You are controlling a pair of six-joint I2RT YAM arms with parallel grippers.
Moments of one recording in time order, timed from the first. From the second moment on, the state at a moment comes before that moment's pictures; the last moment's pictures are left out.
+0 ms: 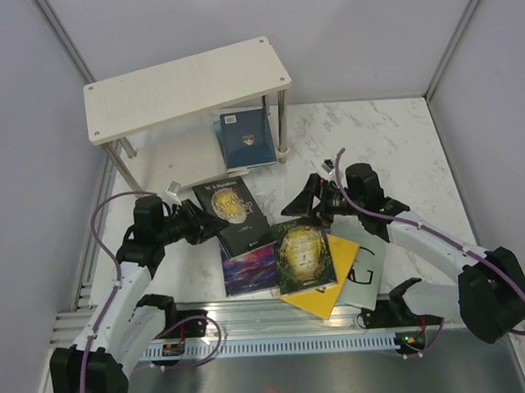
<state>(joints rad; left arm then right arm) -0.14 0.82 0.46 -0.23 0.69 -0.95 0.45 1.19 0.66 0.03 -0.67 0.97</state>
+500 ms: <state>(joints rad) -0.14 0.70 0.41 0.06 0.73 -1.26 0.55 1.23 0.62 0.12 -0.63 1.05</state>
